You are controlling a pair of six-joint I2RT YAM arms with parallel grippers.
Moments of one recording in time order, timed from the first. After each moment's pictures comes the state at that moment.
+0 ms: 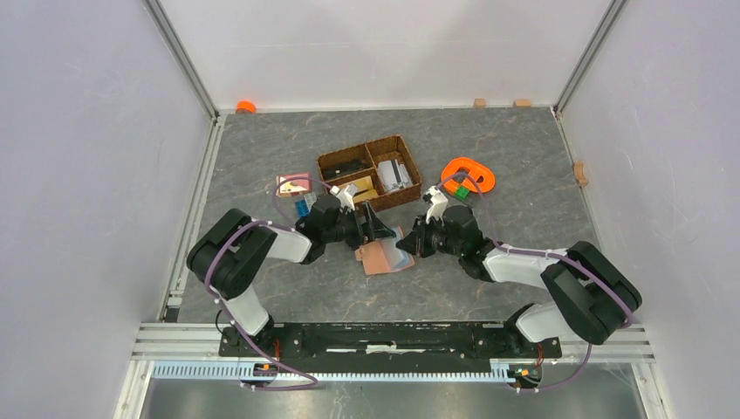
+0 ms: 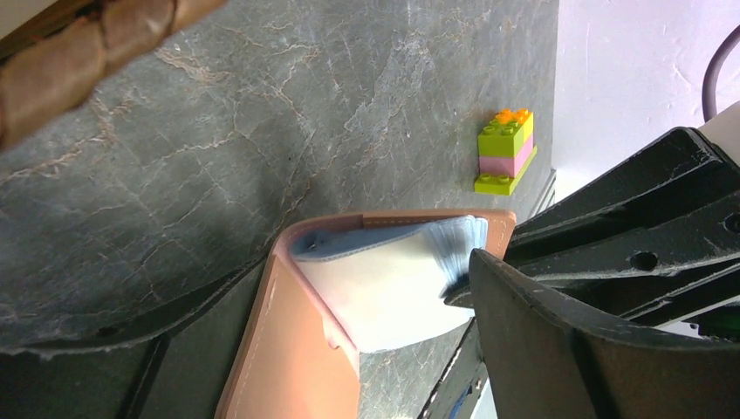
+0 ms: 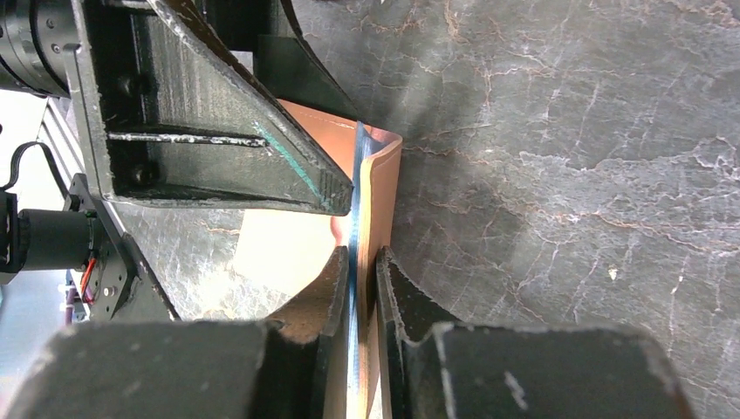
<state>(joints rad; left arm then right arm) -0.58 1.71 0.57 0.62 0.48 -0.89 0.64 1.41 0.43 0.49 -0.32 0.51</state>
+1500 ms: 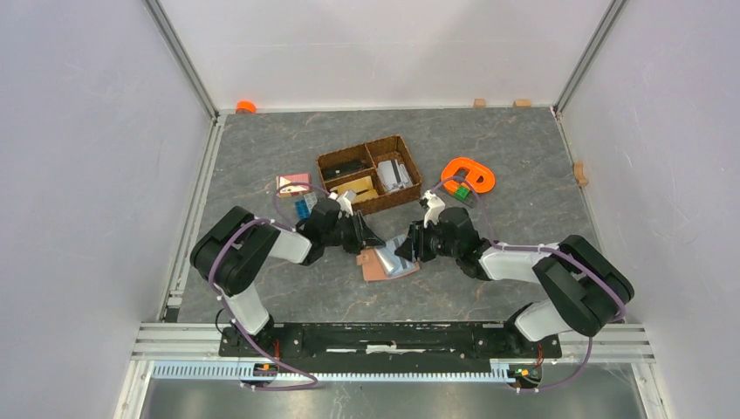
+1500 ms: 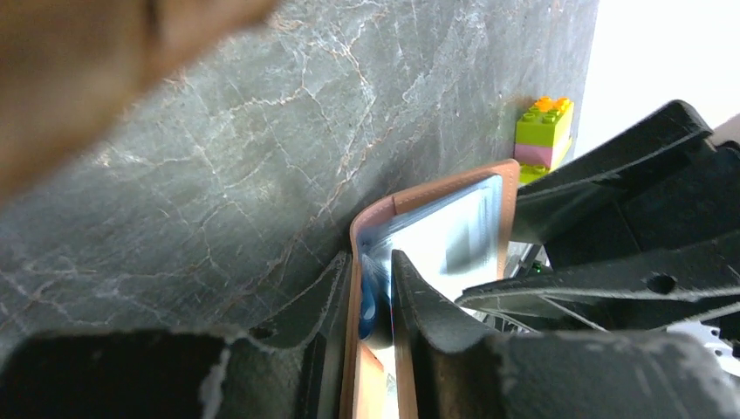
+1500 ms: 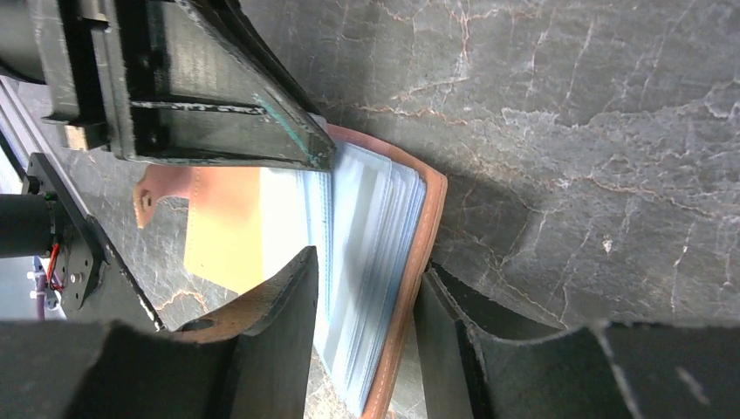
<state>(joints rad) -0.57 1.74 0.56 0.57 0.49 -0.90 0.65 1.45 0.44 0.45 -0.32 0.49</state>
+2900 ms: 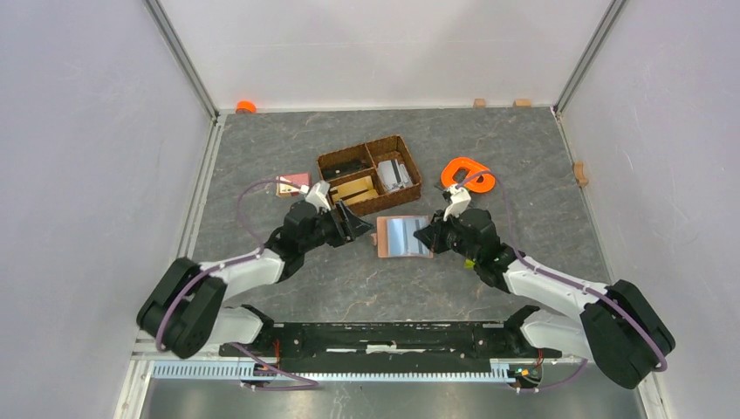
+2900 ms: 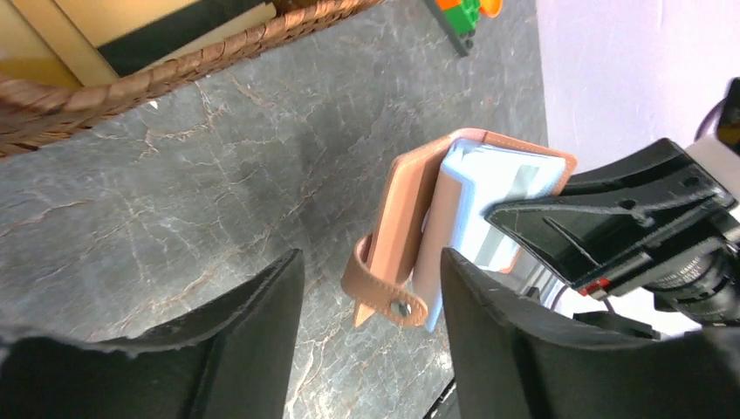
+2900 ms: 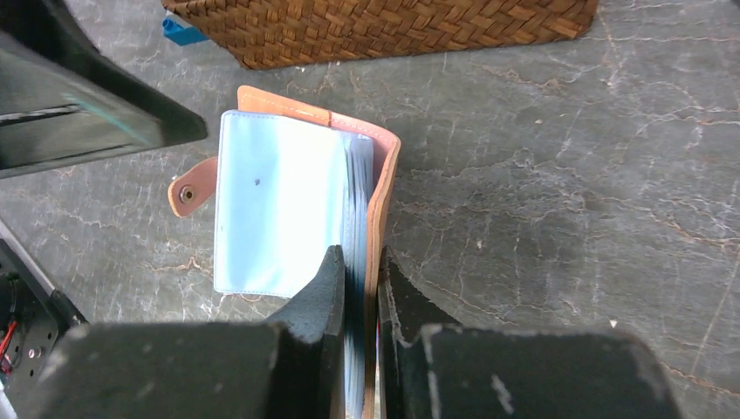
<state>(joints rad) -0.54 1.36 0.43 0.49 0.31 -0.87 0.62 1.15 0.39 0.33 -0.11 0.43</state>
